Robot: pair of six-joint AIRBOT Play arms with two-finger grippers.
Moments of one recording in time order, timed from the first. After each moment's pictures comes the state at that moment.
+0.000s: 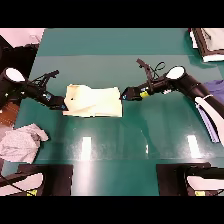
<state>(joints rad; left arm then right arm) 0.05 -1.30 1.11 1.06 -1.43 -1.17 0.29 -1.48 1.22 -0.65 1.15 1.19</state>
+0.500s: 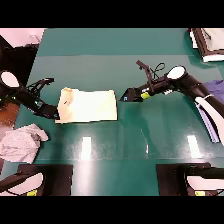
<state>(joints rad) 0.06 -1.21 1.05 1.27 -1.47 -1.19 0.27 -1.48 1.22 -0.65 1.18 1.21</state>
